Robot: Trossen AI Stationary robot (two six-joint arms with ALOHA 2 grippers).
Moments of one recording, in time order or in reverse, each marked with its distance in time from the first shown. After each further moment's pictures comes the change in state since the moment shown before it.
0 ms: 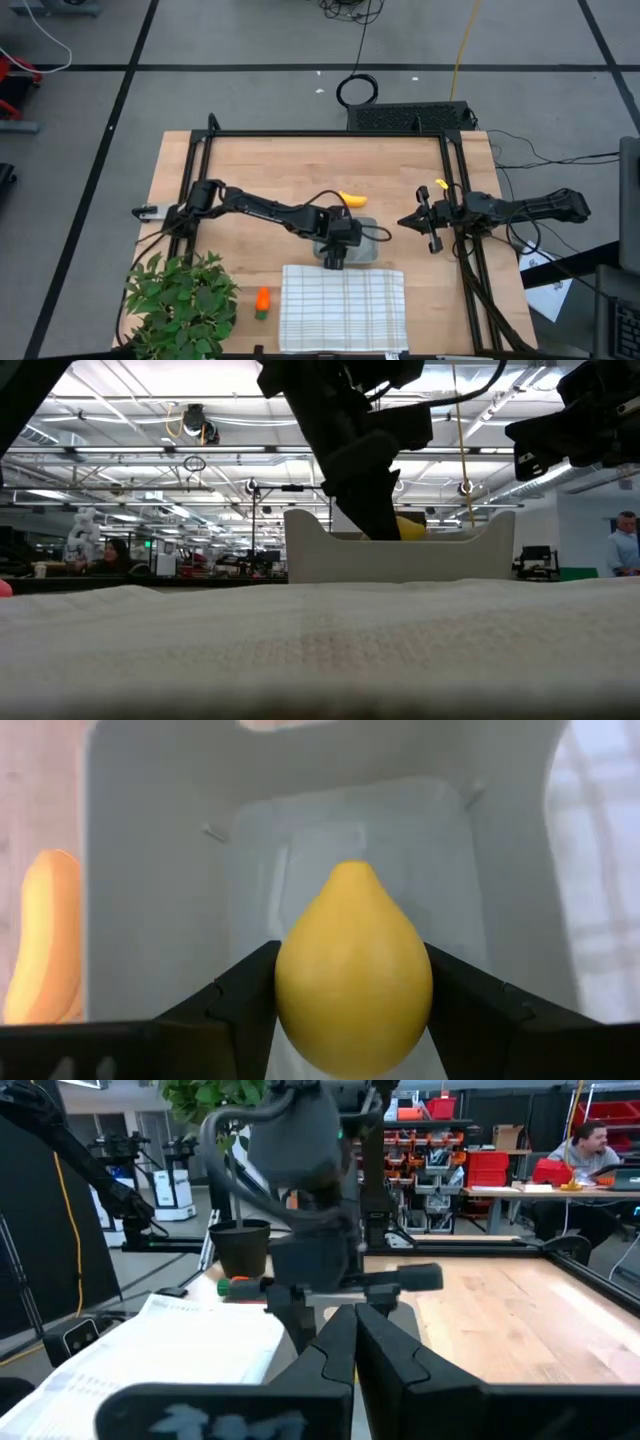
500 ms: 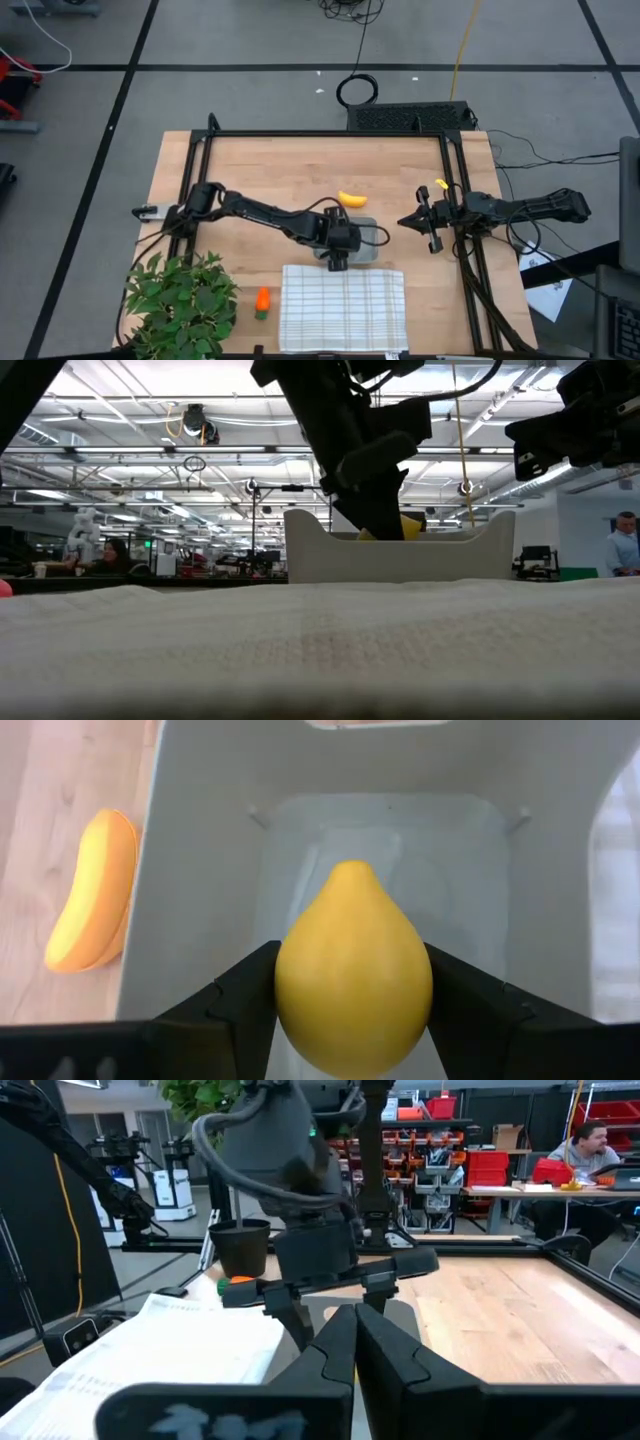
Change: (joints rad) left arm -0.041 0.000 0.001 -0.008 -0.157 -0.163; right arm 0.000 0.000 0.000 0.004 0.000 0.000
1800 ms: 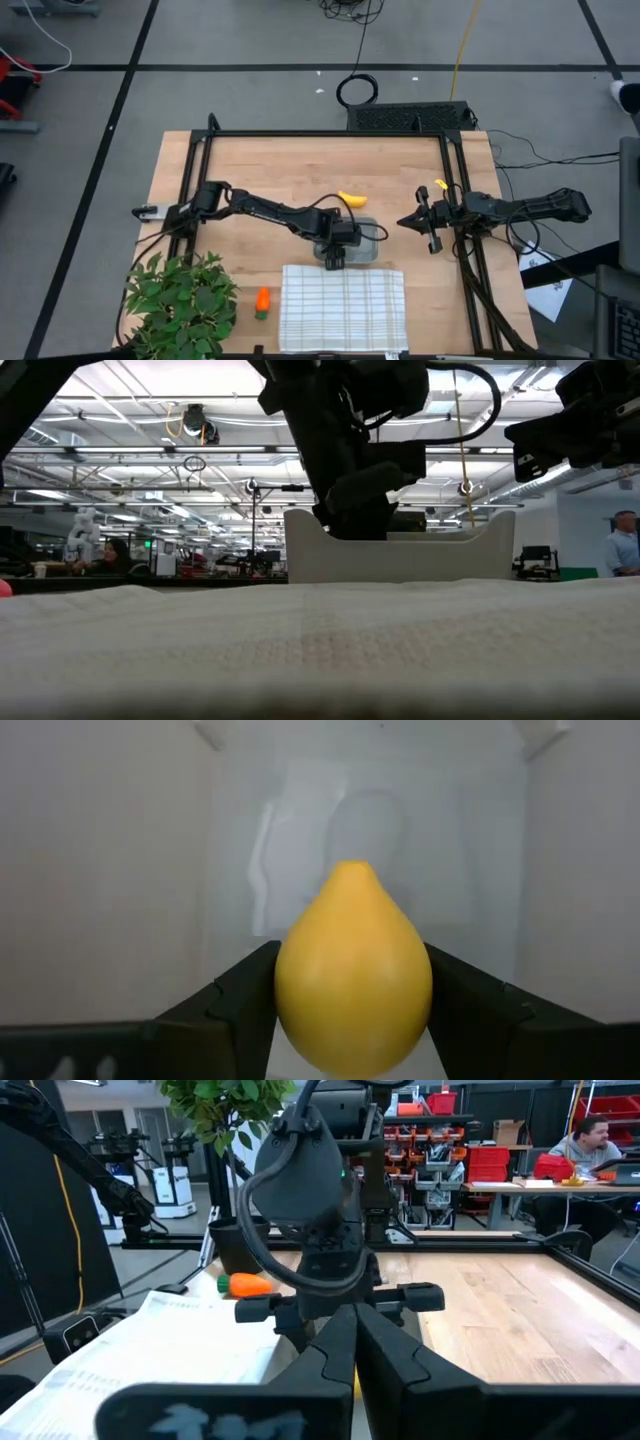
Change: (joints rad) left arm 0.055 0.051 -0.002 -0.046 0.166 -0.016; right arm 0.000 0.013 0.000 0.003 0.000 0.004
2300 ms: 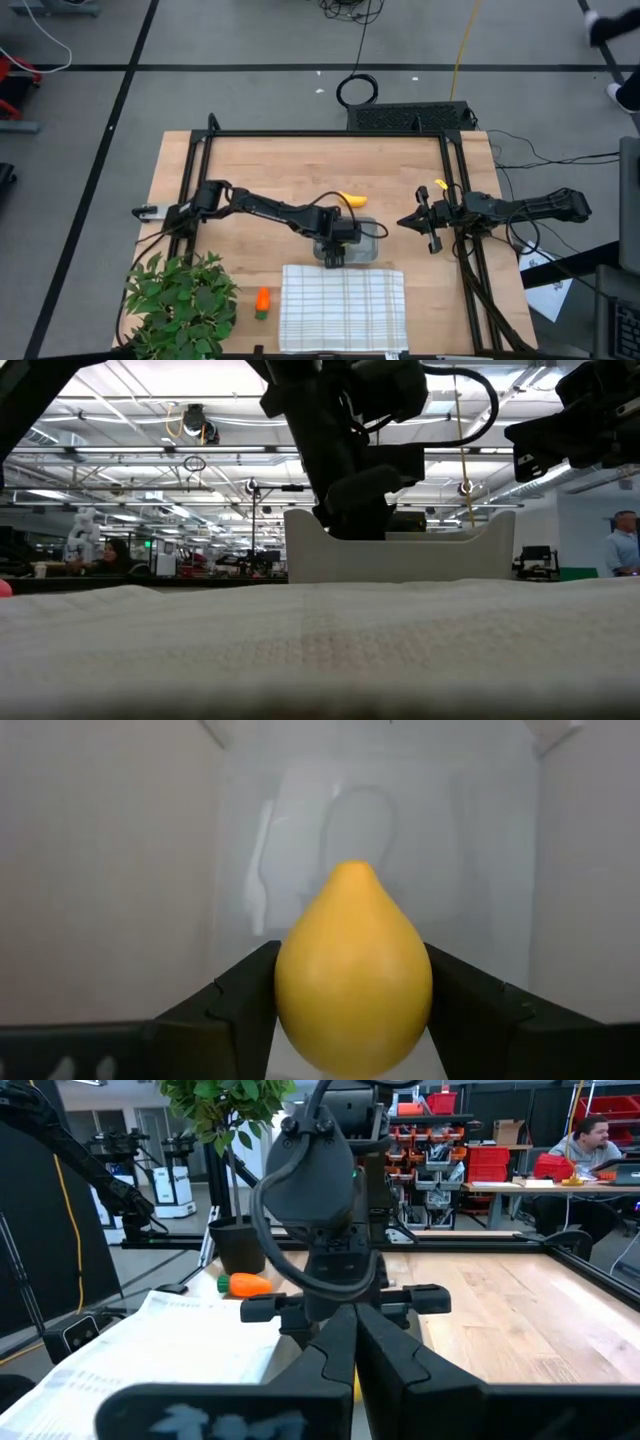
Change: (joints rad) left arm 0.009 0.000 0.000 -0.003 0.006 0.025; right arm 0.000 0.000 0.000 -0.001 0.000 0.000
